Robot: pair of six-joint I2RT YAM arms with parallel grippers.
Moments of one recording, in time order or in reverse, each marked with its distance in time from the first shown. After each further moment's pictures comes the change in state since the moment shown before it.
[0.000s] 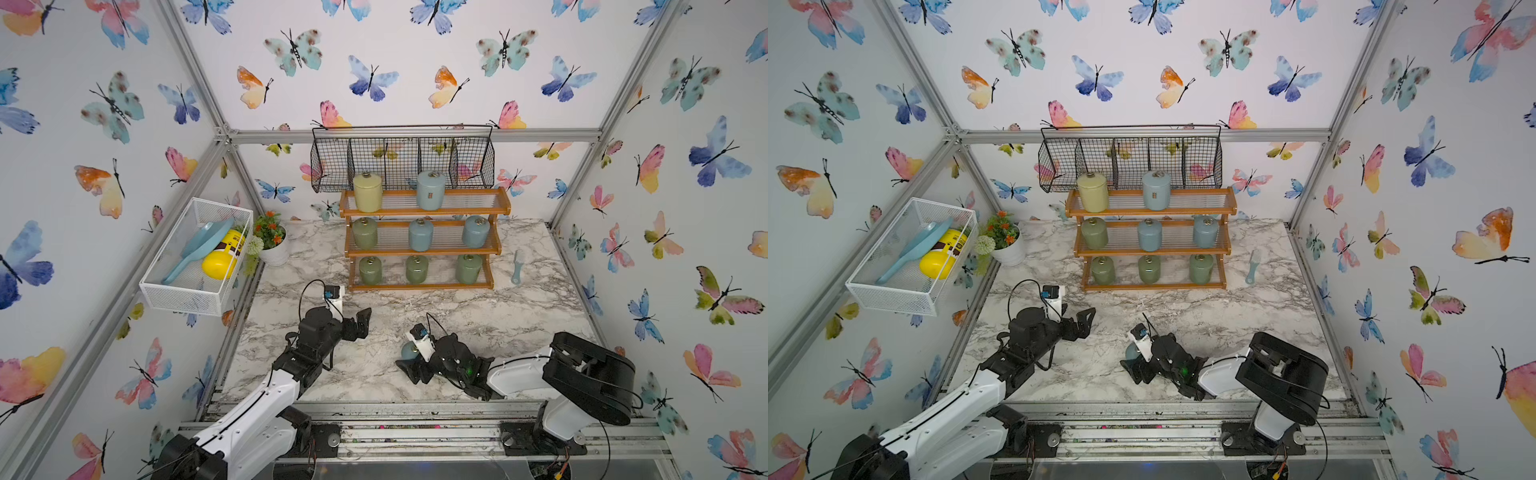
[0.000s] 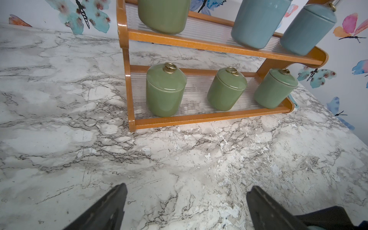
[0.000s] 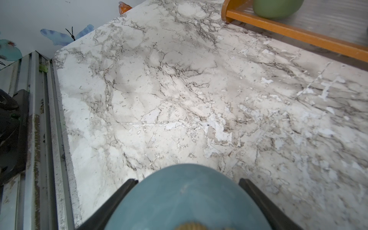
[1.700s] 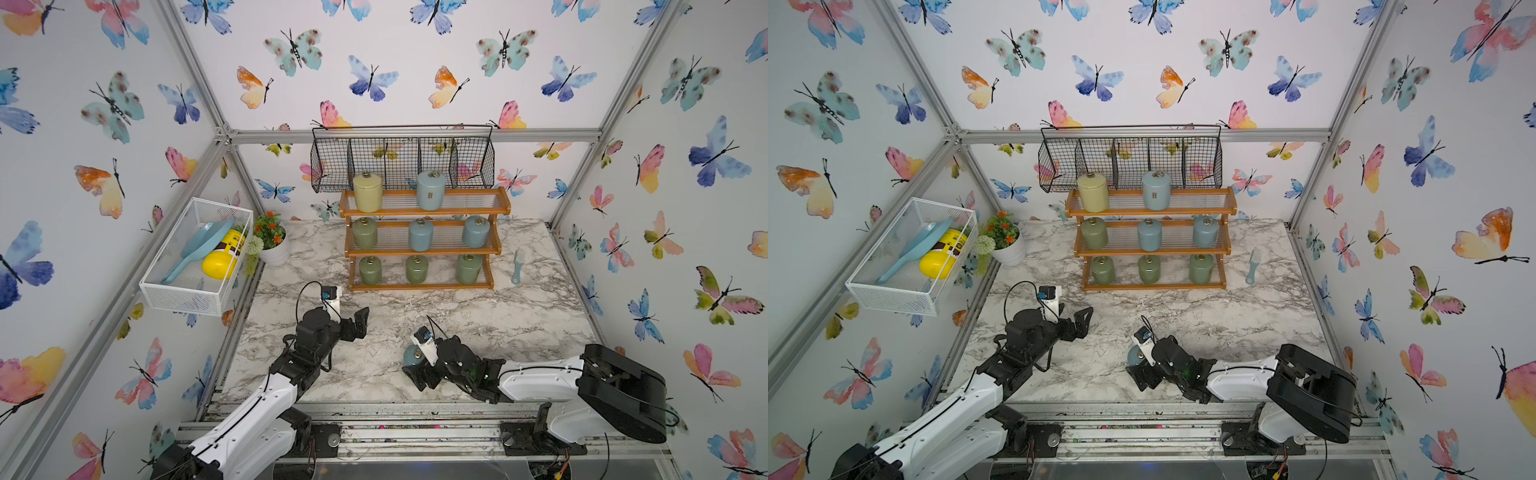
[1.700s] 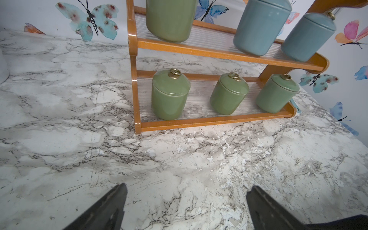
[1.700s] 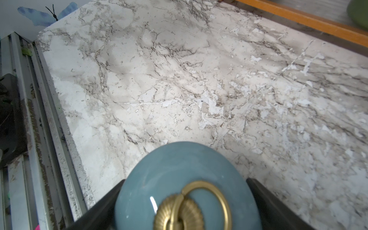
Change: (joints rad) left arm 0.000 -0.045 -0.007 -0.019 -0.027 0.007; right arm 0.034 -0.167 0.008 -0.294 0.077 0.018
